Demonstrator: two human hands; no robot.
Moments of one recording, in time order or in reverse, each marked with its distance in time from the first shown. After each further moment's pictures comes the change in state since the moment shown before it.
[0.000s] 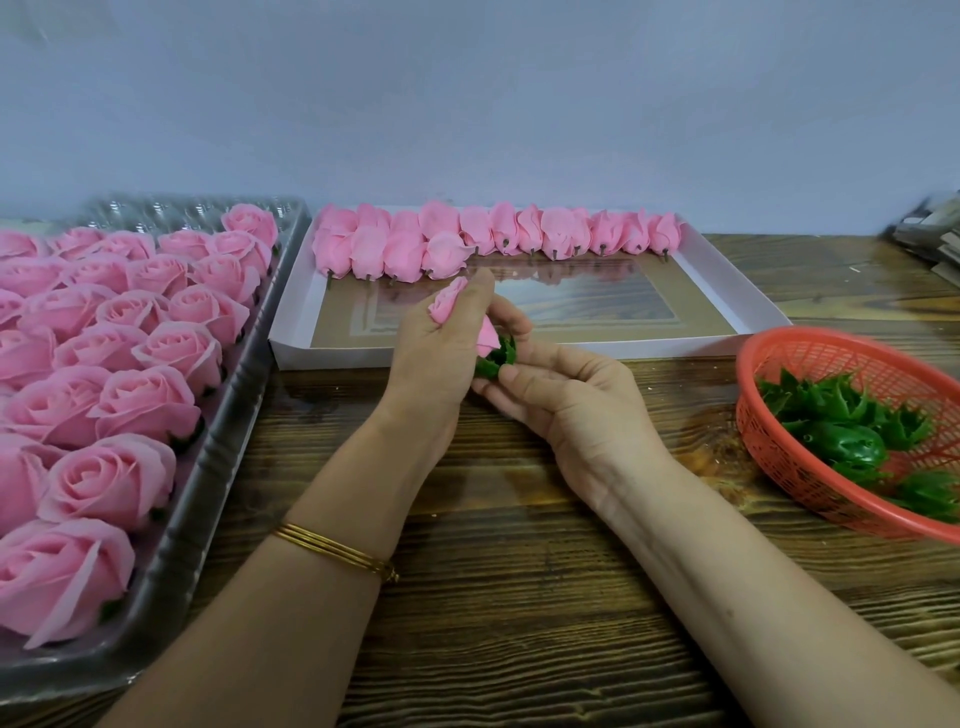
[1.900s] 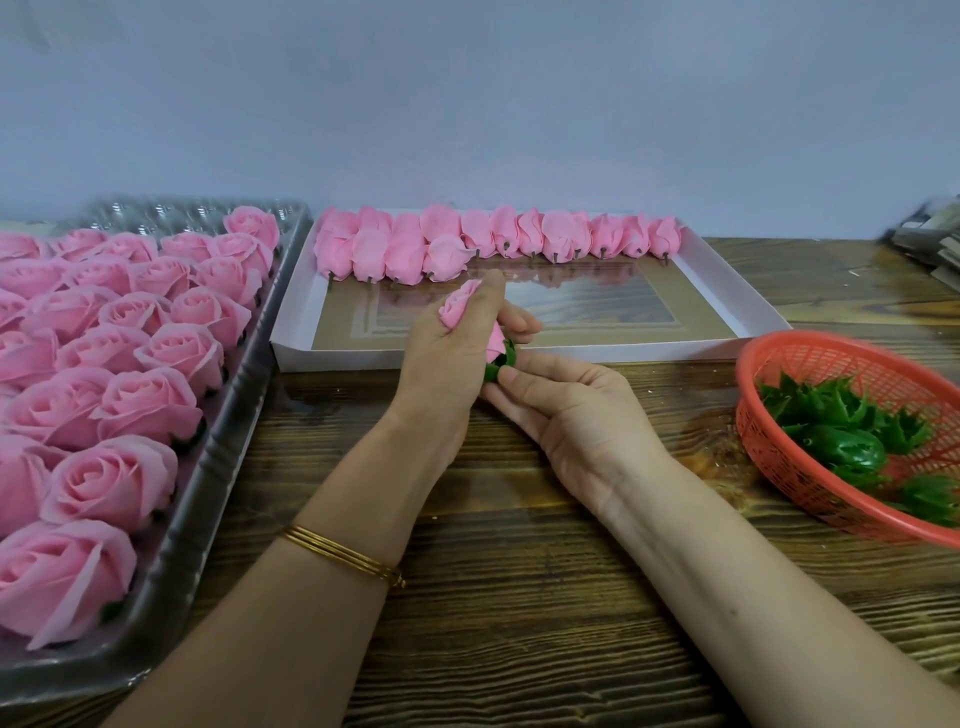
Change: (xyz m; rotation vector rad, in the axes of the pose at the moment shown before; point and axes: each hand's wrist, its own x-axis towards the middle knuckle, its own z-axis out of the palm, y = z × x) left_hand 0.000 -0.003 0.003 -0.052 -0.028 0.007; right_hand 0.000 -0.001 -0.001 0.106 -0.039 0.079
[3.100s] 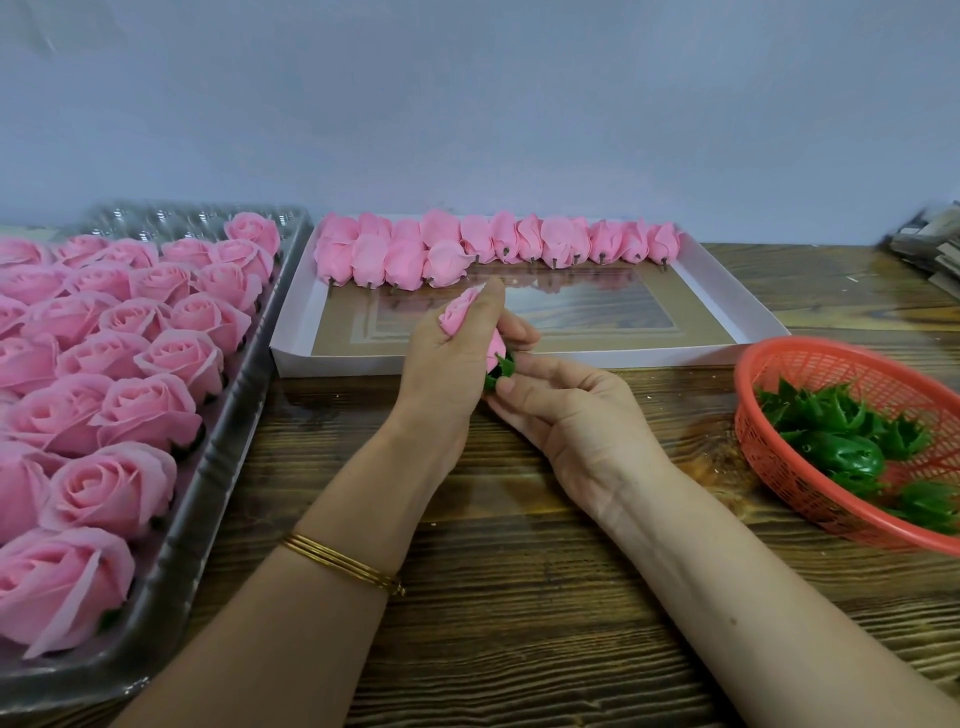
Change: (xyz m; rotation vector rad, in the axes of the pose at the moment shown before) left_hand -0.003 0.003 0.001 0.003 0.003 -0.022; right_hand 0.002 0.001 -0.002 -0.027 0.027 -0.022
